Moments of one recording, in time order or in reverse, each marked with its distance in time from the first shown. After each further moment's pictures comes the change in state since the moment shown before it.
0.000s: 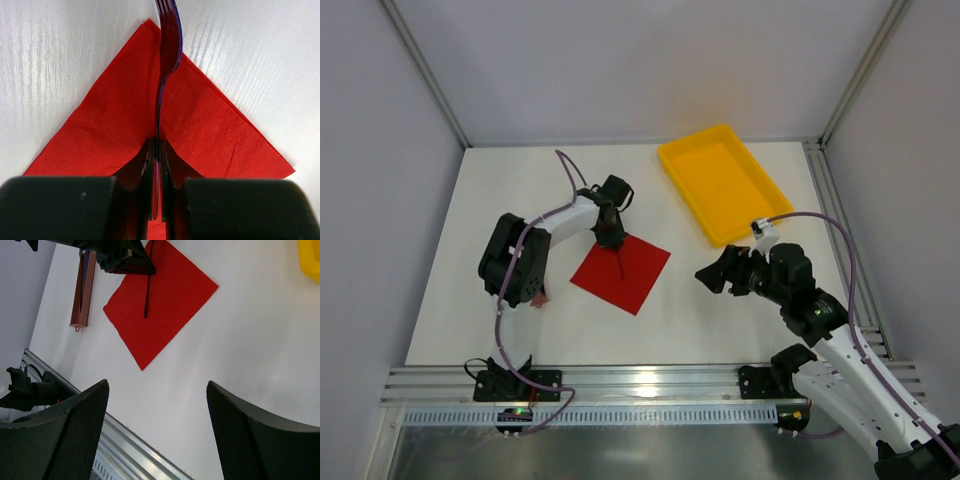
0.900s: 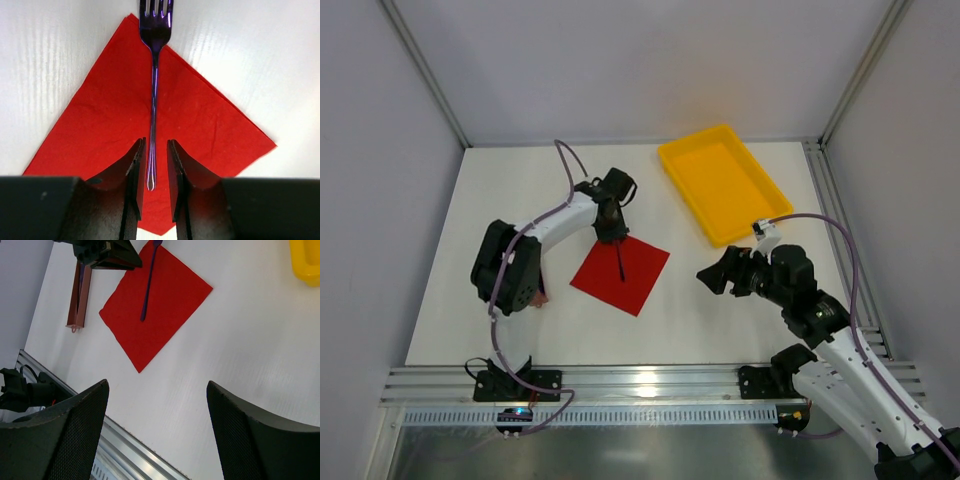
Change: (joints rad) left arm -0.034 -0.049 0.055 -0.098 -0.048 0.006; right arm 0.000 -0.023 0.000 -0.016 0.015 -0.017
